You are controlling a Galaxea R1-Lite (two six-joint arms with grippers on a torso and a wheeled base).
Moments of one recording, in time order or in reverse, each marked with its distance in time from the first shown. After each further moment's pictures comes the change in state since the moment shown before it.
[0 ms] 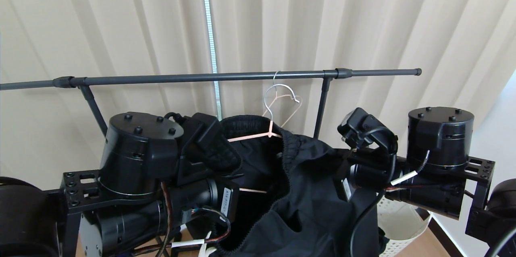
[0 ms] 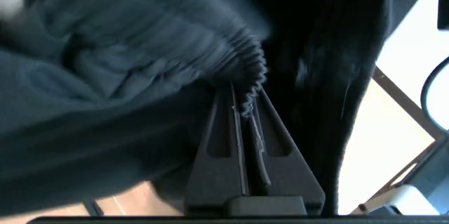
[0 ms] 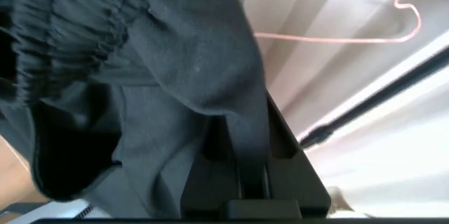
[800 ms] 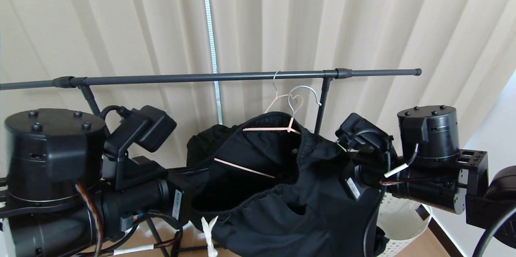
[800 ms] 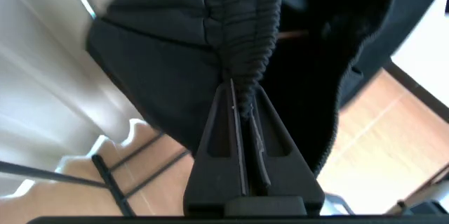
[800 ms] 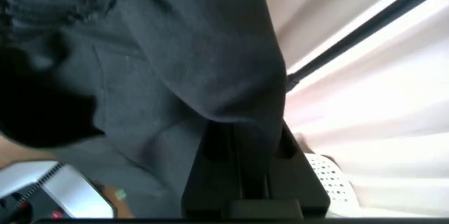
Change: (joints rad) left arm 0.097 -0.181 0.102 0.032 -0.015 0.124; right arm -0.039 0.002 -0.069 0.218 -0.144 -0.058
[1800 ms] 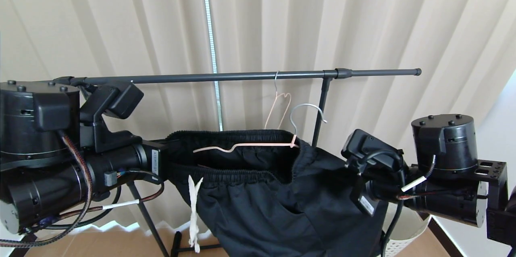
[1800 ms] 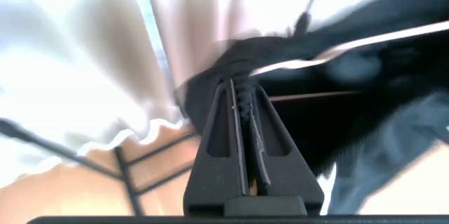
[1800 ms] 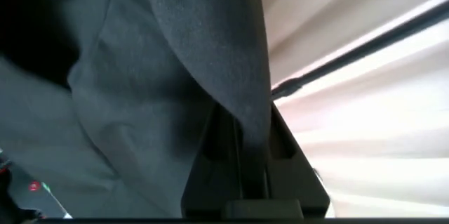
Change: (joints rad) left arm 0.217 0.006 -0.063 0.000 0.007 0.001; right arm -0.012 -0.059 0.079 0.013 0.068 -0.193
